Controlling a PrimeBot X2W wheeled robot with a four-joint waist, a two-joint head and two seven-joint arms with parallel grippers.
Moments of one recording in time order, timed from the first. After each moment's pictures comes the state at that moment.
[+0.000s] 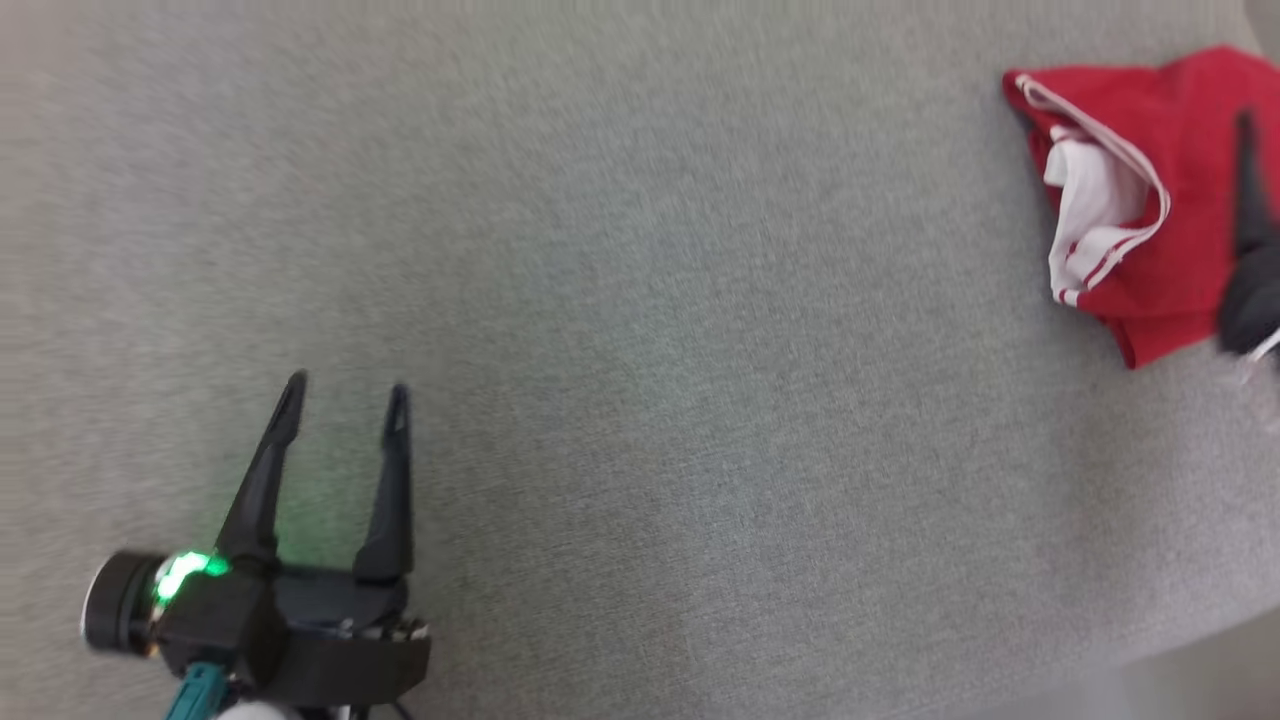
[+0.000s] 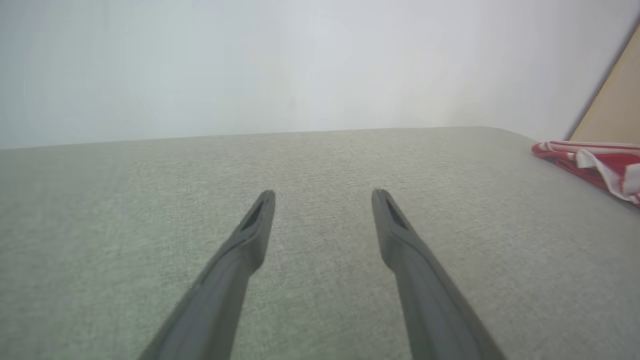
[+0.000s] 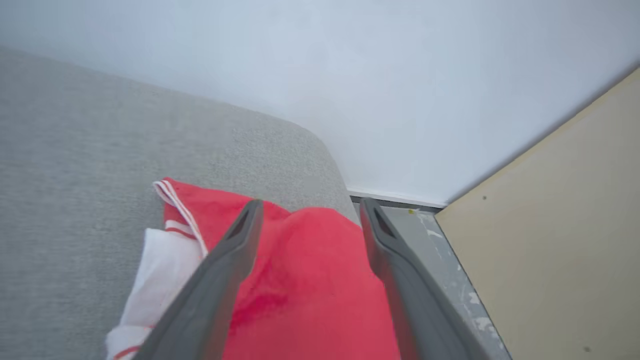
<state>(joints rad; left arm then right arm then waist) -0.16 0.10 -0.09 -0.06 -0.09 -0.10 -0.26 -0.72 -0.41 -0.07 0.48 -0.02 0.13 0.06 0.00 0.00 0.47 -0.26</state>
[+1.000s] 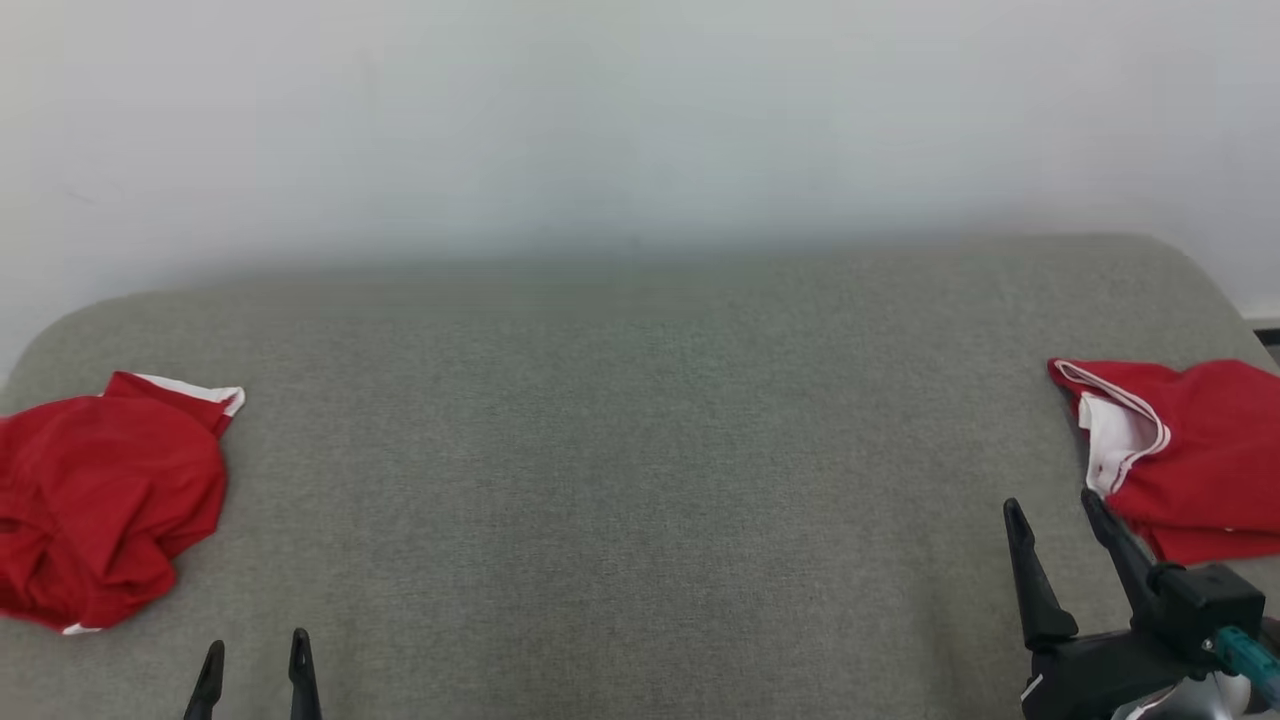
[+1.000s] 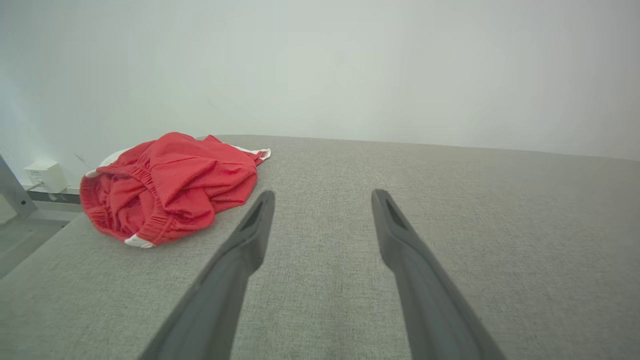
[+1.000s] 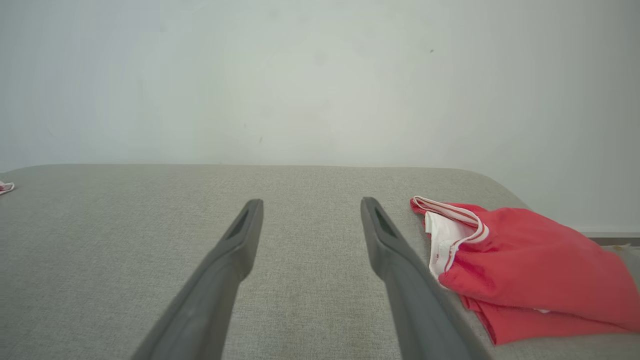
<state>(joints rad) 0.10 0.06 0.12 0.14 -0.13 -0.11 -0.26 -0.06 -0.21 0.02 0.17 0.20 0.13 -0.11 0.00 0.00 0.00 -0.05</state>
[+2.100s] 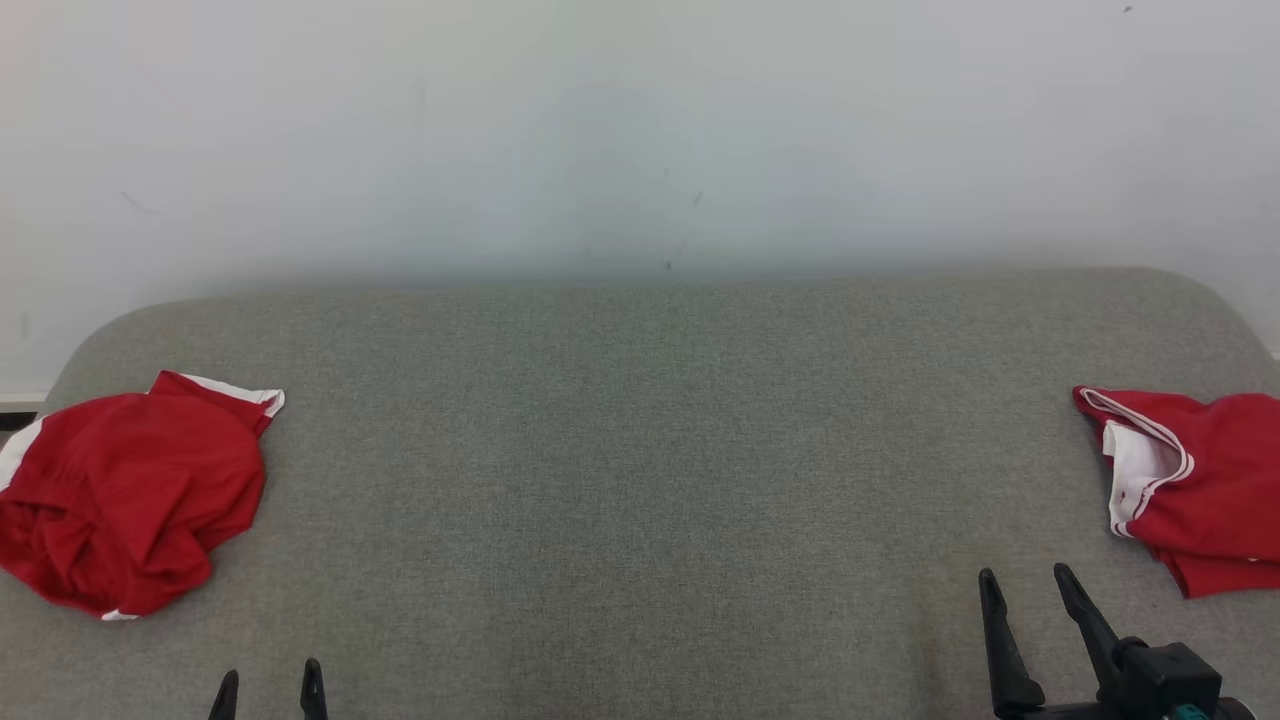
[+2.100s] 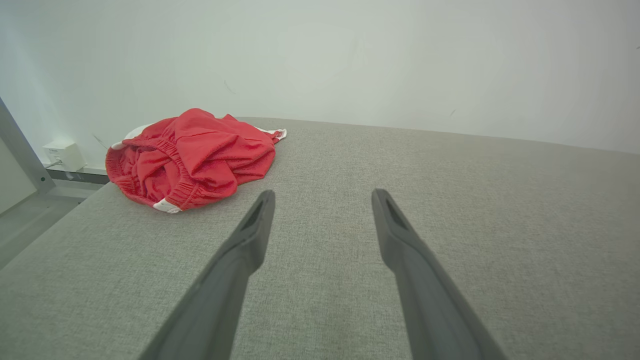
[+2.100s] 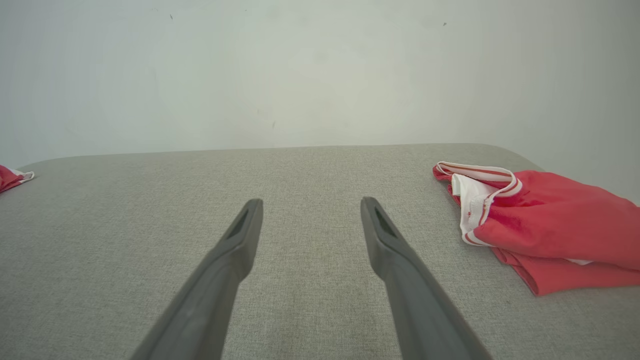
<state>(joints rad) 0.12 0.05 0.12 0.20 -0.13 -0.12 -0.26 0.01 -0.11 0.00 0.29 0.15 0.13 -0.24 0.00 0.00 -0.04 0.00</state>
